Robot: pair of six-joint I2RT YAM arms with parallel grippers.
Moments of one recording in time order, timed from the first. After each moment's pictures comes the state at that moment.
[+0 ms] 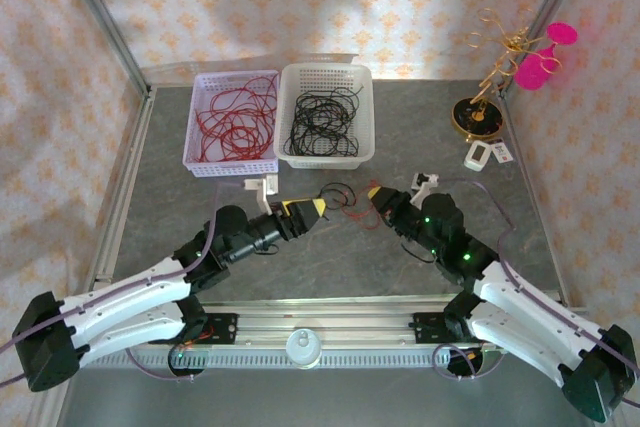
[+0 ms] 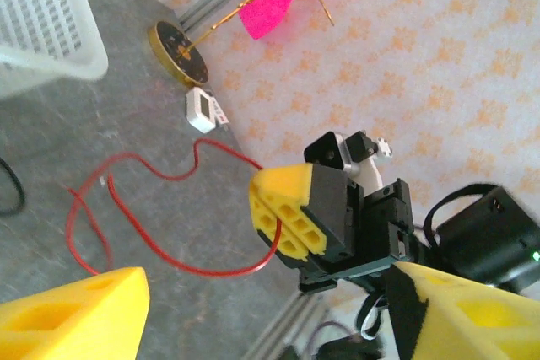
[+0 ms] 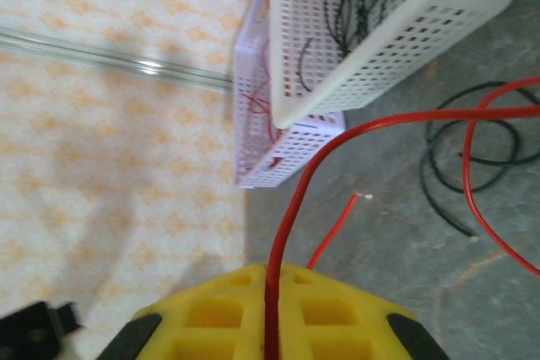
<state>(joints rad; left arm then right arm) -0.88 0.88 0.47 0.34 0.02 -0.99 0.66 0.73 0.46 0.04 -0.06 1.28</state>
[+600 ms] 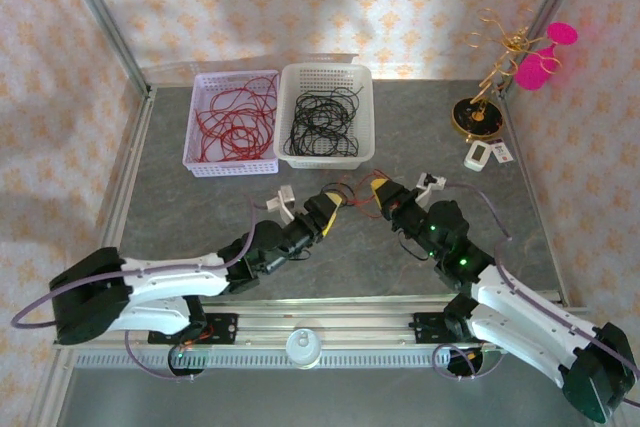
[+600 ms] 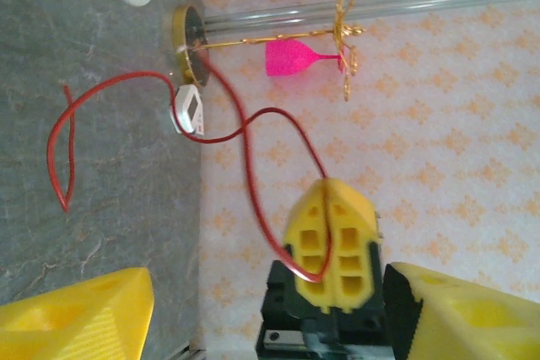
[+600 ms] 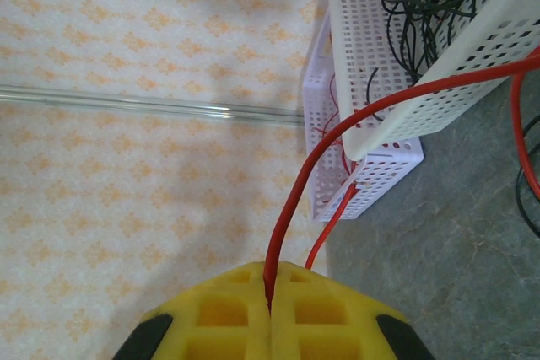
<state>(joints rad) -1.03 1.24 0.44 0.73 -0.28 -1.50 0.66 0.73 0.37 0.30 -0.01 1.44</state>
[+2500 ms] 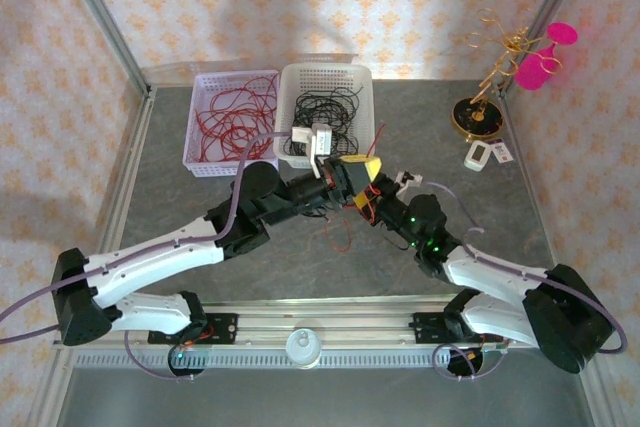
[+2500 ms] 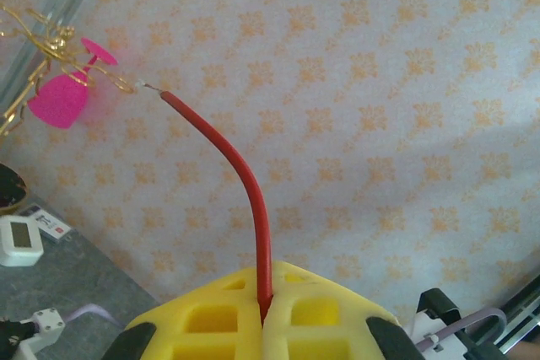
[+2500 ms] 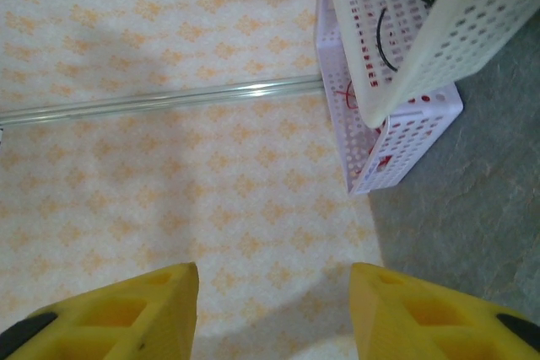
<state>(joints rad) -0.99 1.22 1.06 0.37 0.13 -0.69 0.66 1.10 0.34 0.73 -0.10 1.64</state>
